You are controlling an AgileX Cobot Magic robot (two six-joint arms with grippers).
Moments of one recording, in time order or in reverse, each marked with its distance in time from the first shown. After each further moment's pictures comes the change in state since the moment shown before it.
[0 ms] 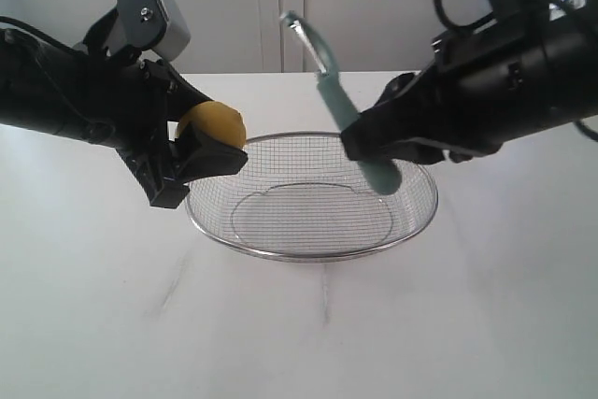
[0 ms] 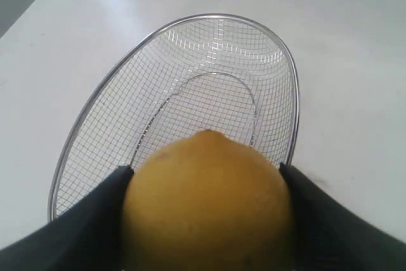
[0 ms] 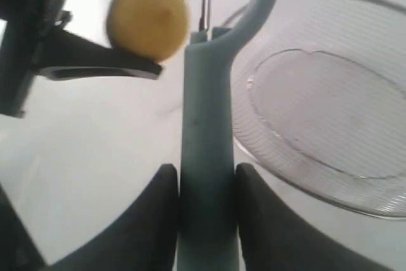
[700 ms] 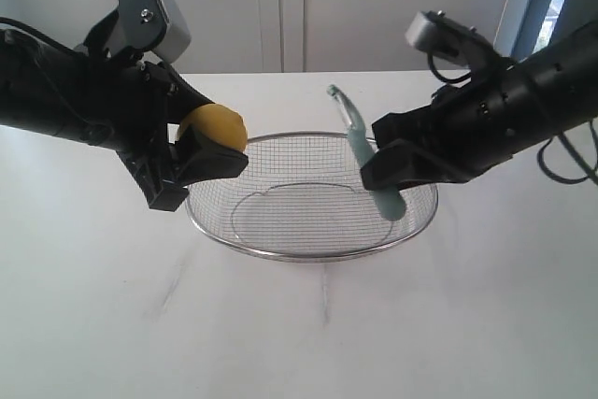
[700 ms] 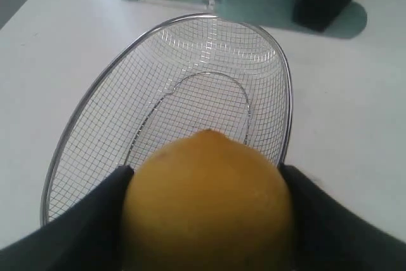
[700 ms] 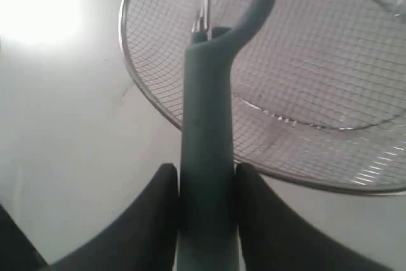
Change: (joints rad) left arm 0.000 0.000 0.000 0.000 0.015 0.000; right arm -0.184 0.306 0.000 0.169 0.054 -0.124
